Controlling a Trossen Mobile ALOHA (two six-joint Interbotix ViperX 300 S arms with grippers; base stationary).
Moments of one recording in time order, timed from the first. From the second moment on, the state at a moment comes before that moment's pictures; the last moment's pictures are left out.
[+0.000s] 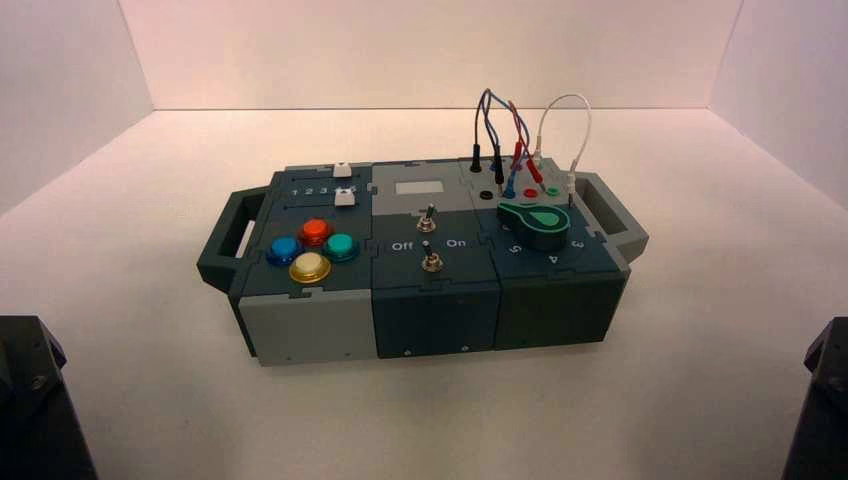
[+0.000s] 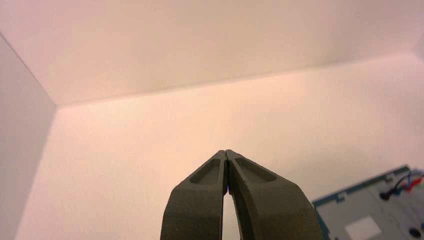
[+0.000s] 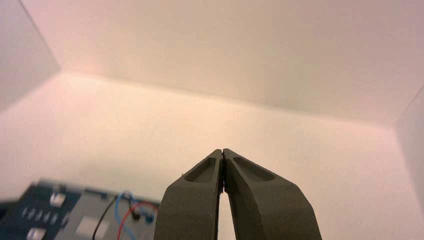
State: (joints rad) left arm -0.23 -0.64 0.98 0.00 0.18 0.01; right arm 0.29 -0.69 1.00 0.05 0.16 -0.01
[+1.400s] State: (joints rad) left arm -0.43 0.29 0.50 -0.14 0.47 0.01; right arm 0.42 0.35 0.37 0.10 0.57 -0.02
